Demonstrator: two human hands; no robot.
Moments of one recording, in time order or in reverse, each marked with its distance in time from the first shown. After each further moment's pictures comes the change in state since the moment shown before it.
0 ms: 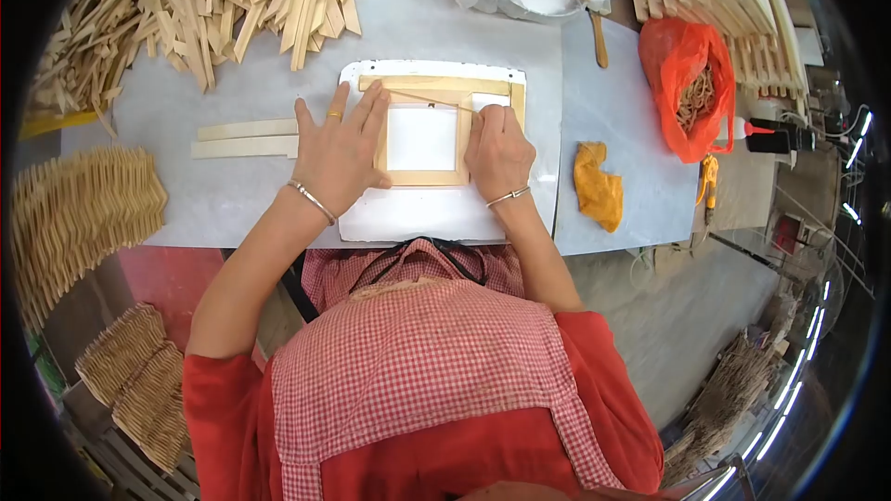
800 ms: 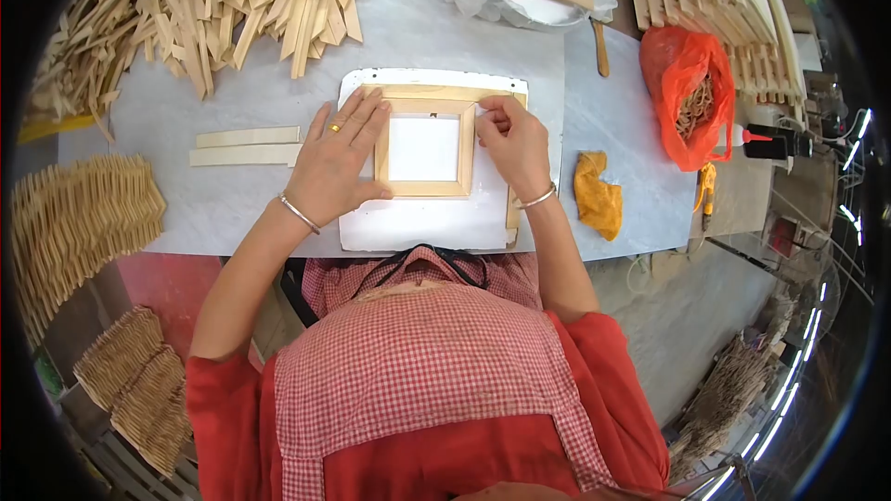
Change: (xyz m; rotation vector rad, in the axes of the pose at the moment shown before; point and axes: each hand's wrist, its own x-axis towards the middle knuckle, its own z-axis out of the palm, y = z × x) left_hand -0.002 -0.023 0.021 -0.330 0.161 0.171; right_hand 0.034 0.012 -0.022 0.629 -0.364 0.464
